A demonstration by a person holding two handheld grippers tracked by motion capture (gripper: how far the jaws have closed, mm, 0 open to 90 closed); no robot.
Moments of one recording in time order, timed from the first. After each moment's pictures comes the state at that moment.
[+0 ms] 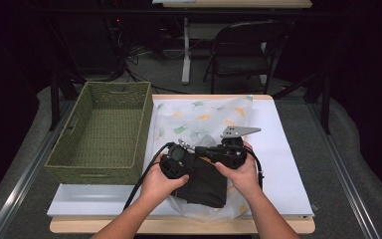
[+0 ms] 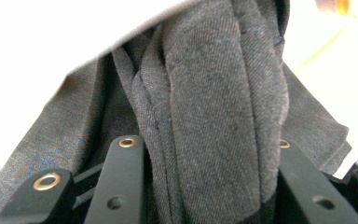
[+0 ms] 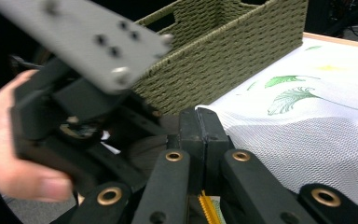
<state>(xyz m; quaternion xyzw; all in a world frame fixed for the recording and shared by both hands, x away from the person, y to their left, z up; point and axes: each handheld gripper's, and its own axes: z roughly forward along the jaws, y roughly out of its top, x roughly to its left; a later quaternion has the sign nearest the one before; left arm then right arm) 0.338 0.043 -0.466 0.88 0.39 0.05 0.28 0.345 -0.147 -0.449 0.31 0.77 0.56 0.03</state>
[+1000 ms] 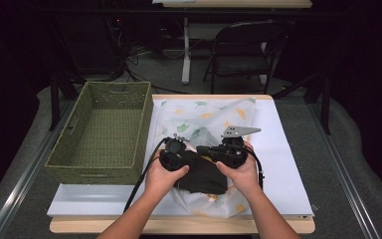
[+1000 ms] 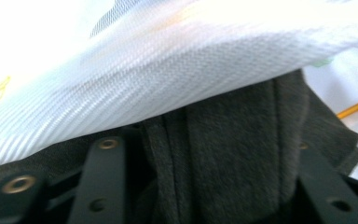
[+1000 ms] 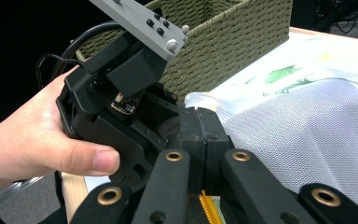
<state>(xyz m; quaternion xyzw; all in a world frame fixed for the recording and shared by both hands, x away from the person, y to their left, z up) 0.366 0.050 -0.488 0.84 0.44 0.06 0.31 0.349 -0.150 -0.456 0.32 0.77 0.55 0.05</state>
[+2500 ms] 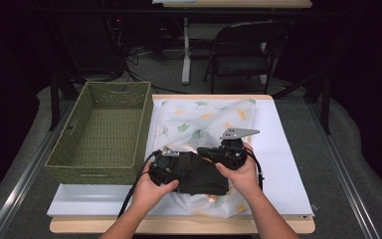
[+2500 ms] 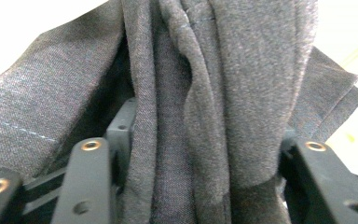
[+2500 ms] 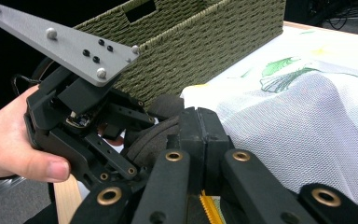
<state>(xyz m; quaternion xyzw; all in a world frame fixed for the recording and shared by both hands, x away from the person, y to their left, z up) 0.336 0.080 -0.512 0.84 0.41 0.06 0.35 0.349 -0.150 -0.461 0.32 0.78 0.54 0.06</state>
